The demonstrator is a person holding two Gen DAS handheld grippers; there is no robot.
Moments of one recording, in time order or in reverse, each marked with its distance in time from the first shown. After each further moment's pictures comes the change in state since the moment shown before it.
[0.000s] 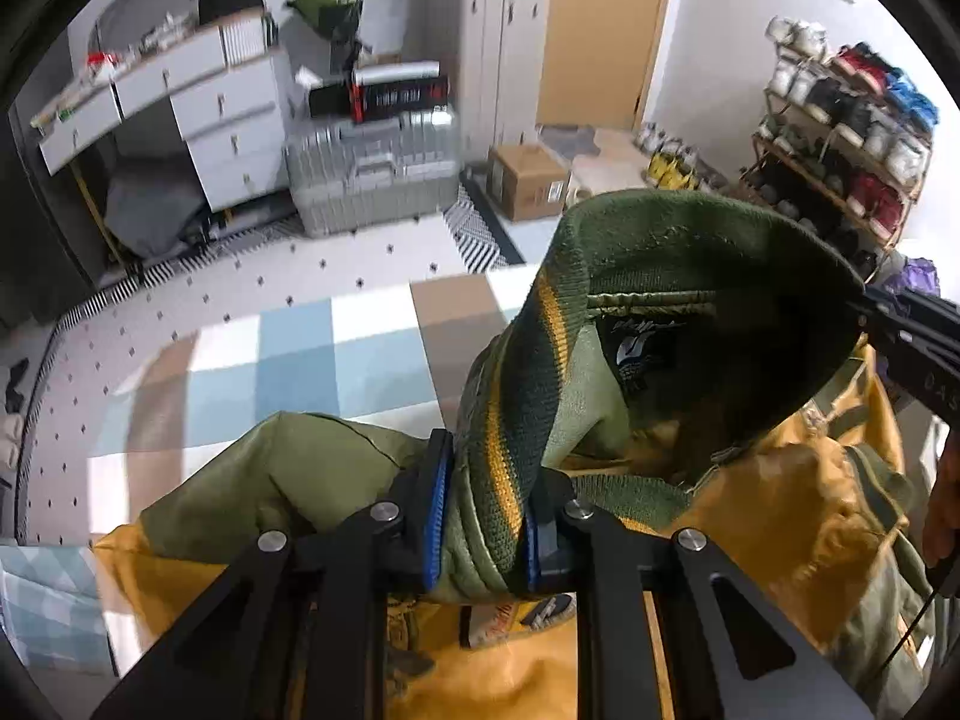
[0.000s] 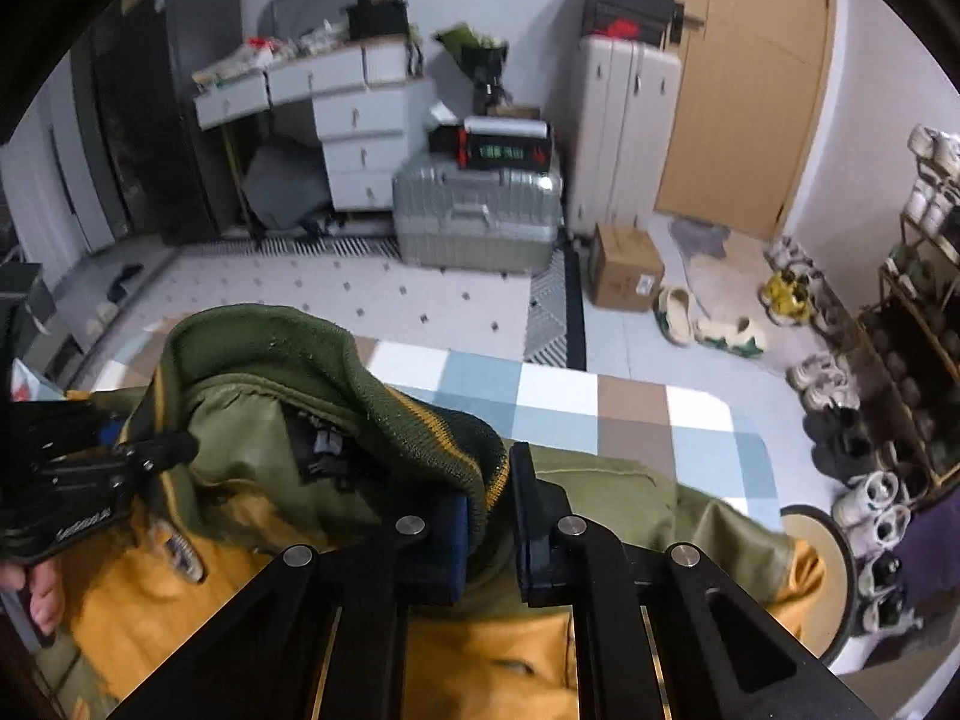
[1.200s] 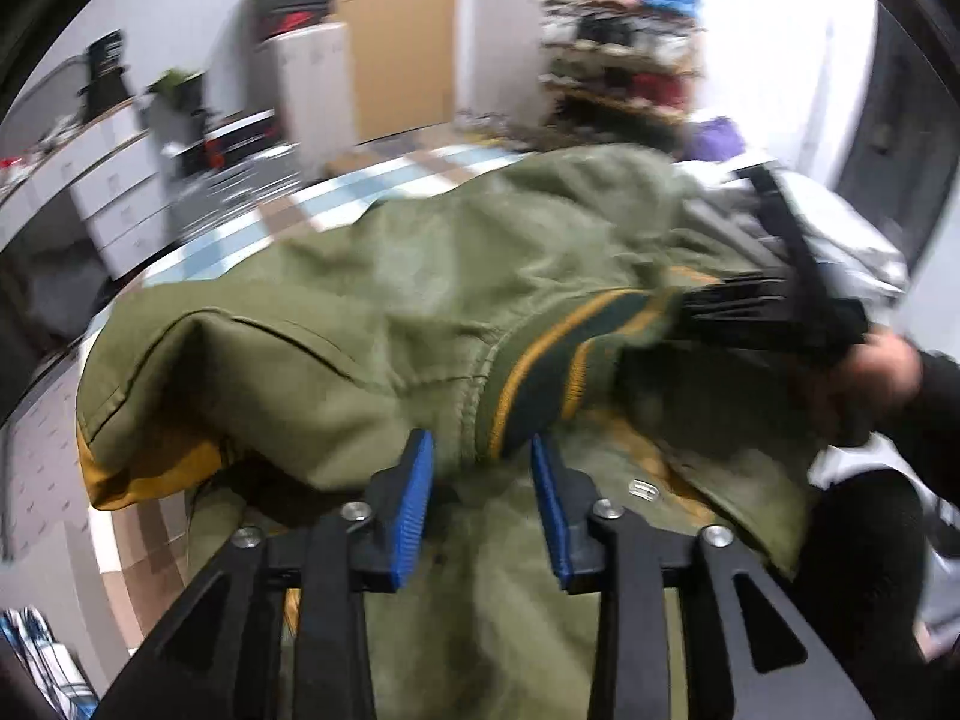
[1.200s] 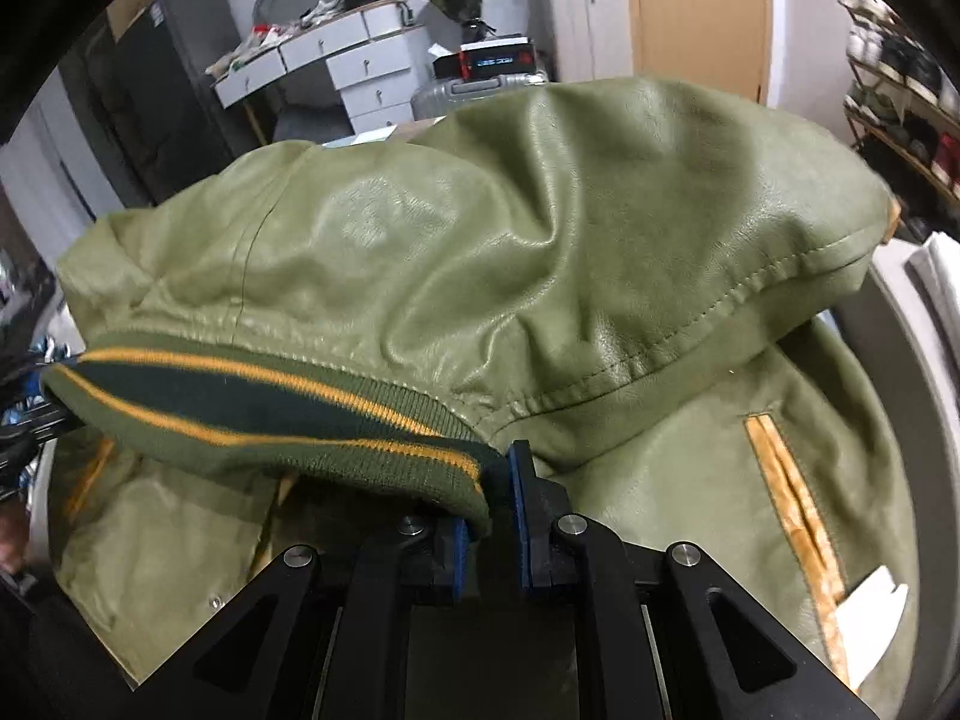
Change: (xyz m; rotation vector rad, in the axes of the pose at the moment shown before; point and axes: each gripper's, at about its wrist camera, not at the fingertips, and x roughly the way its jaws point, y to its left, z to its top) left arm -0.181 -0.050 -0.181 0.320 -0.027 -0.298; right arm -0.127 0.025 -0.229 0.153 0.147 0.101
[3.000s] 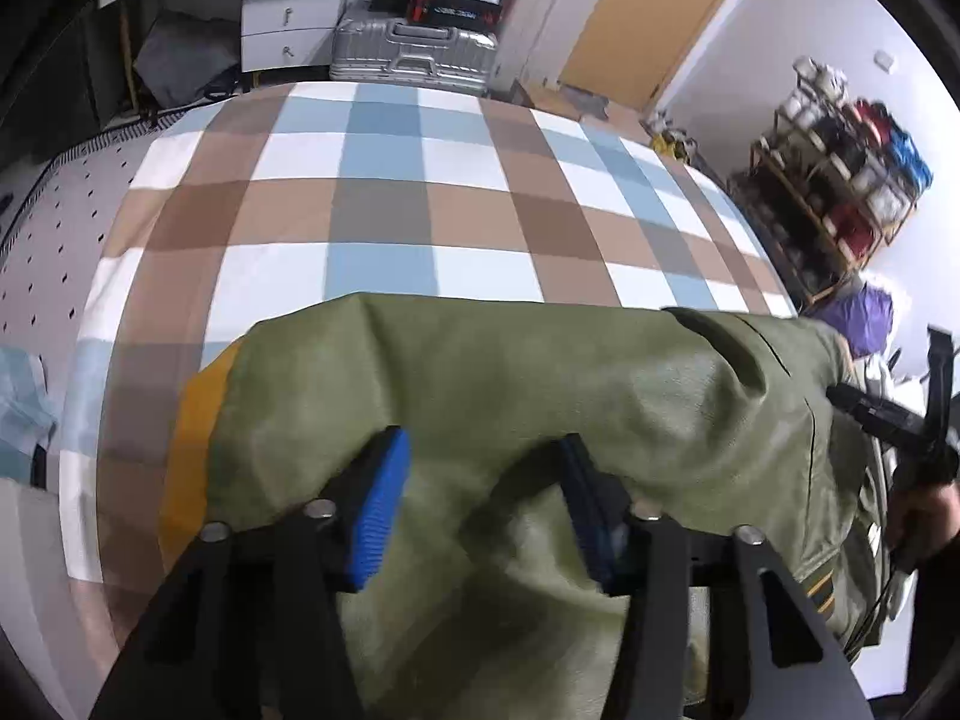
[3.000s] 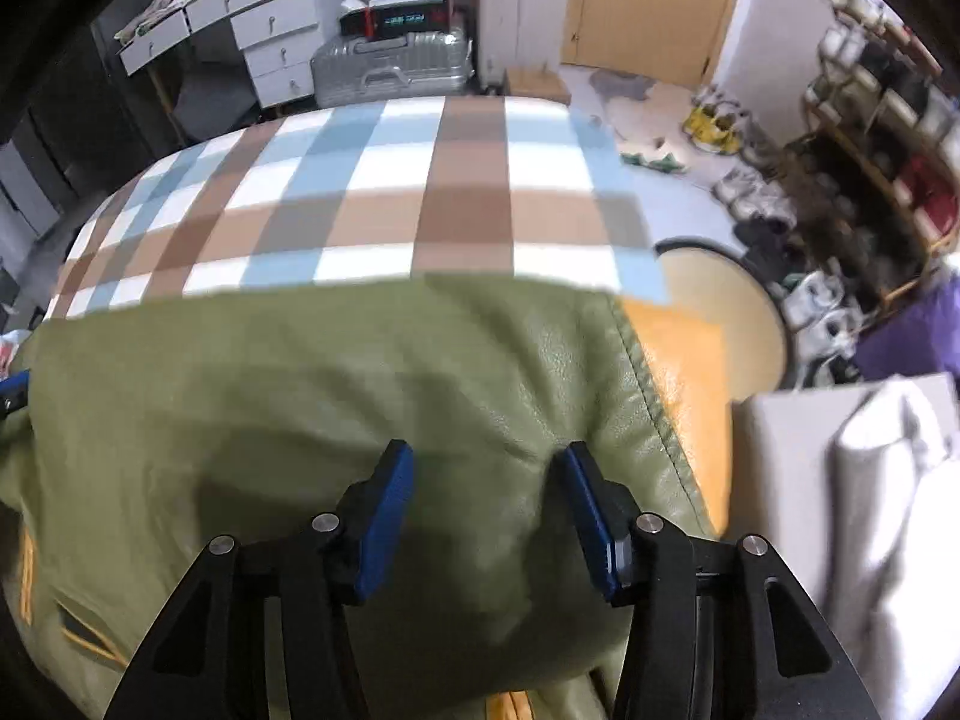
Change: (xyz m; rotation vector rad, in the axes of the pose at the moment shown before) left arm 0.086 0.155 0.037 -0.593 0.114 0.125; right arm 0.044 -0.073 0.115 0.028 0.141 -0.188
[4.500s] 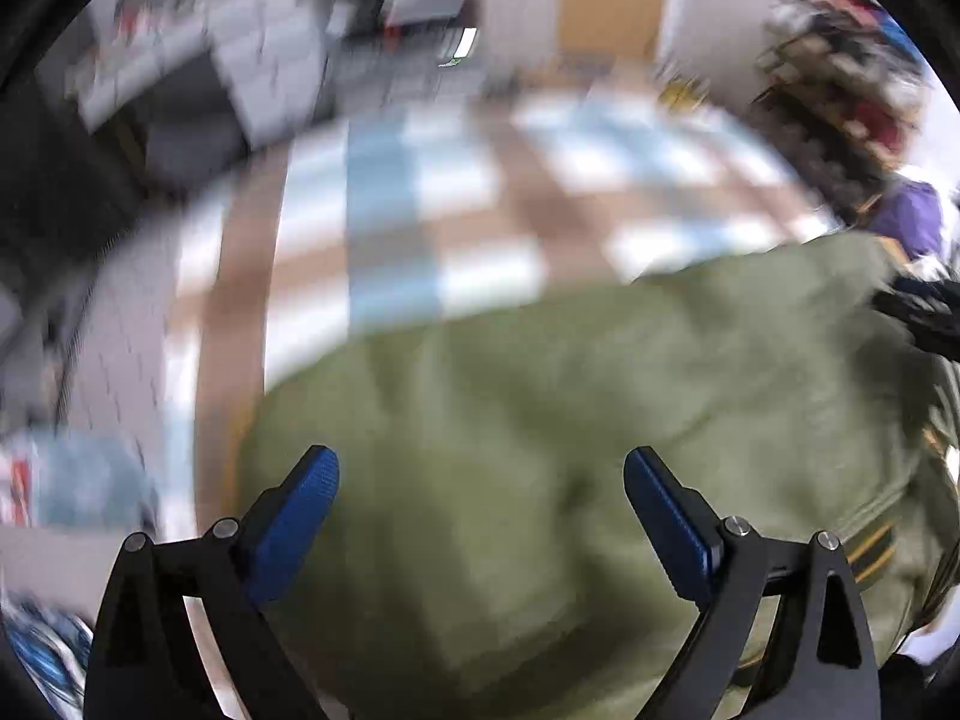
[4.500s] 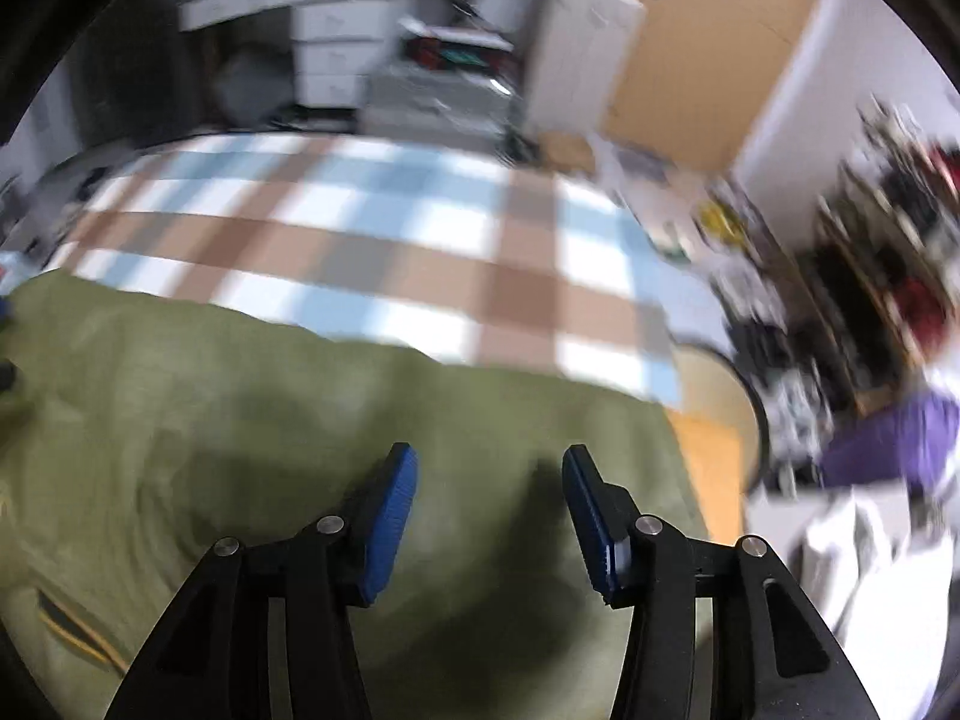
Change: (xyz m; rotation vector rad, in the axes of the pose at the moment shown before) left arm -0.031 -0.025 -0.034 0.183 0.120 0.240; right arm -0.014 0.041 0.013 -0.166 -0.060 -0.113
